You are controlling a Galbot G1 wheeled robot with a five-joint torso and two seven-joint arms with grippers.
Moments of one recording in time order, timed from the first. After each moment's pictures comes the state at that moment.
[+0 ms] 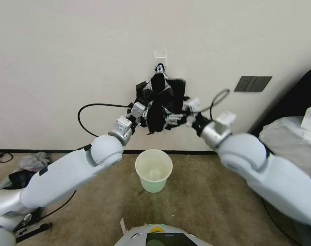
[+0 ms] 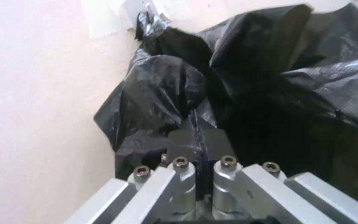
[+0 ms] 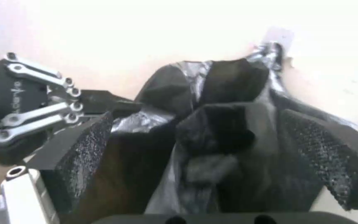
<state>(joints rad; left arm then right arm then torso) 0.34 -0.71 0.32 -2.19 -0.68 0.44 -0.49 -0.38 0.64 -0.11 2.31 0.86 -0.50 0.29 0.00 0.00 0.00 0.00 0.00</state>
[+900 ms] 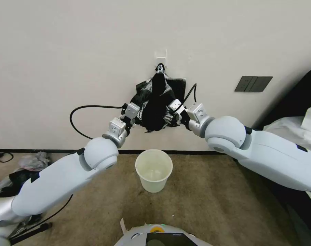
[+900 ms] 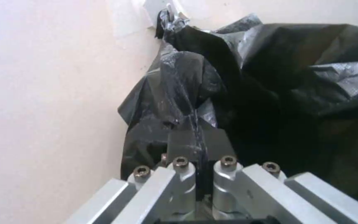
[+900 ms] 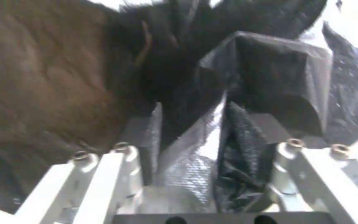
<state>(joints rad) 0.42 -0.68 0.23 -2.24 -0.67 0.47 -0.50 0.04 0.59 -0.53 2.20 0.98 -0.71 0.36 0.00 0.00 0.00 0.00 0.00</state>
